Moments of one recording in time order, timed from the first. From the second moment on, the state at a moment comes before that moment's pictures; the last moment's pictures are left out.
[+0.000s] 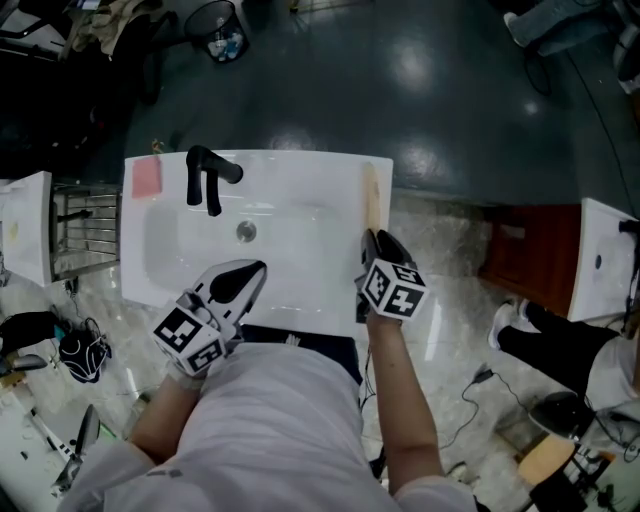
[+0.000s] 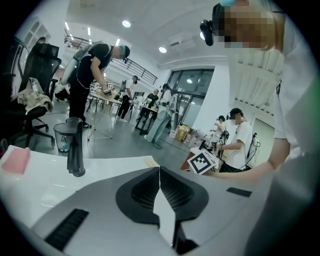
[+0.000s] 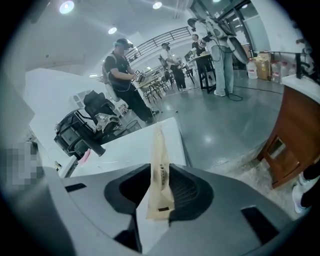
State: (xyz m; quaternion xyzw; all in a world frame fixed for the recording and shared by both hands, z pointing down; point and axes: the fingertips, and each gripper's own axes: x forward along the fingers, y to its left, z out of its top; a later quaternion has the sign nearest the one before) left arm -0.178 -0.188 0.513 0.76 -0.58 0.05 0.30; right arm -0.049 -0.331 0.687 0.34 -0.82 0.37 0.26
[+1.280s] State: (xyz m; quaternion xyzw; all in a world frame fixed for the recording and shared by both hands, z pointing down) left arm -0.094 -0.176 0.434 0.80 -0.56 0.01 0.22; right arm 0.024 -0.281 0.482 0.36 -0.90 0.24 0.11
